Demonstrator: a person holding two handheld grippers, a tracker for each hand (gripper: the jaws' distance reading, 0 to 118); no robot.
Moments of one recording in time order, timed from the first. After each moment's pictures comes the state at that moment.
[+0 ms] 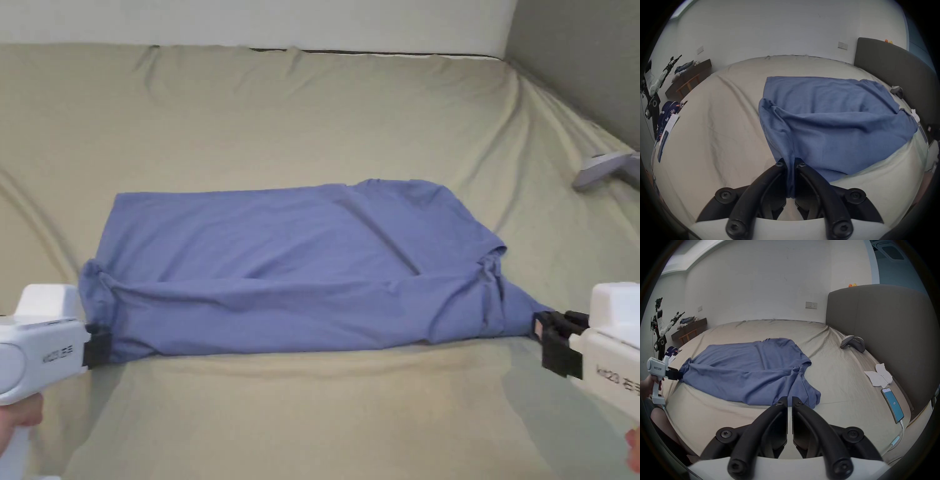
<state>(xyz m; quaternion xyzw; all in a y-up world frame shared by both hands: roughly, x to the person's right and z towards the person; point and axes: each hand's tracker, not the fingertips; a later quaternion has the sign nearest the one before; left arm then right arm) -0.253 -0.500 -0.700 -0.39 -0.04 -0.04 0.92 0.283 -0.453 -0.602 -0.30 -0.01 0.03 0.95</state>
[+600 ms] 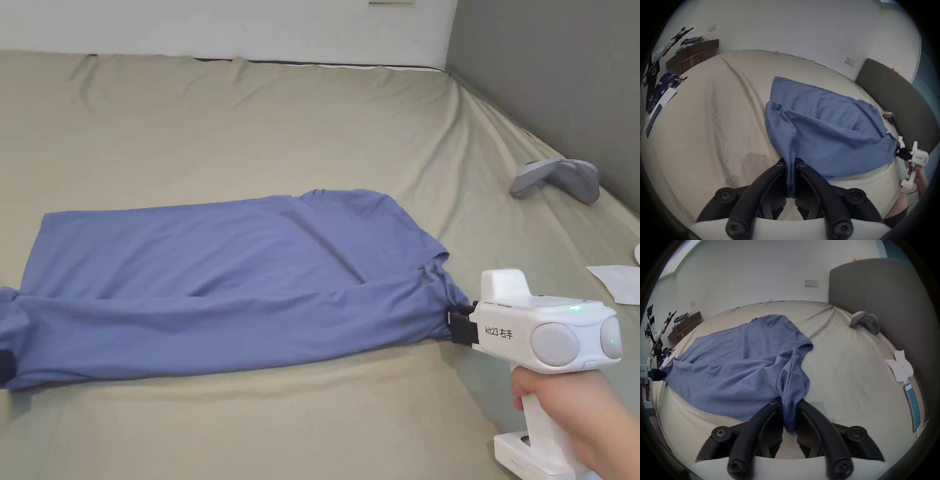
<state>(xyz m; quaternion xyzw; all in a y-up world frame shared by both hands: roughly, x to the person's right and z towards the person) -0.281 -0.469 -0.693 -0.40 -0.05 0.09 0.91 0.320 -0.504 -0.685 -0.35 0.00 0.01 0.94</state>
